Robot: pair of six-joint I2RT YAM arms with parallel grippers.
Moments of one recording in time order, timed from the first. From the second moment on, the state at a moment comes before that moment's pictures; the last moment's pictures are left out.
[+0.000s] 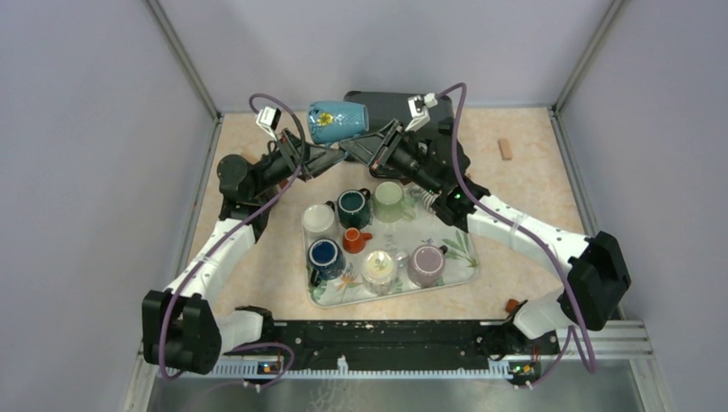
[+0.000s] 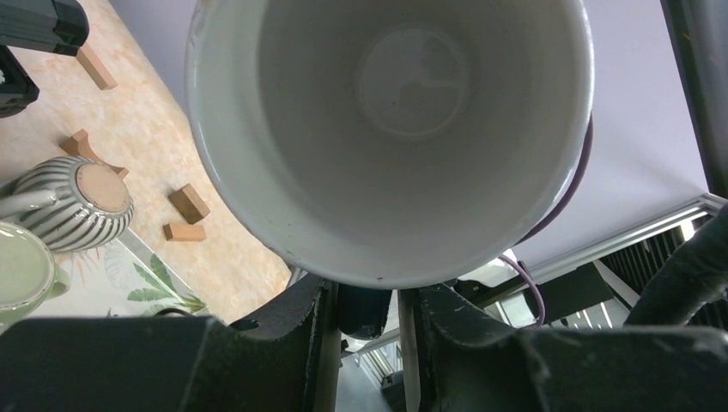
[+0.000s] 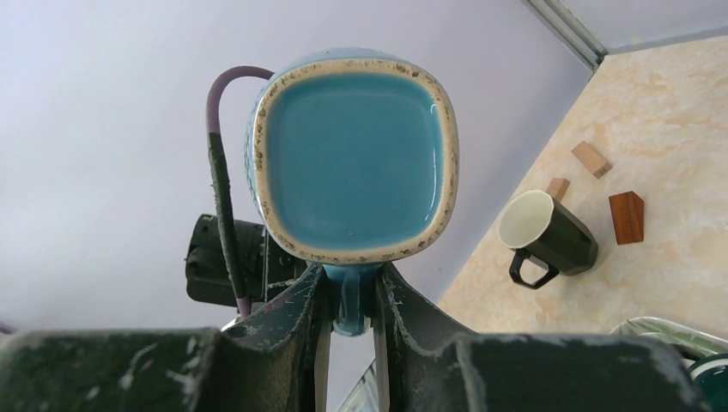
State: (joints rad) left arm -0.18 1.18 0.82 0.77 0.90 -1.42; right arm 0.81 1.44 1.17 0.49 -0.15 0.96
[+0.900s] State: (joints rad) left arm -0.19 1.17 0.82 0.60 0.84 -1.26; right arm 0.82 1.45 1.16 0.42 -0.10 0.89
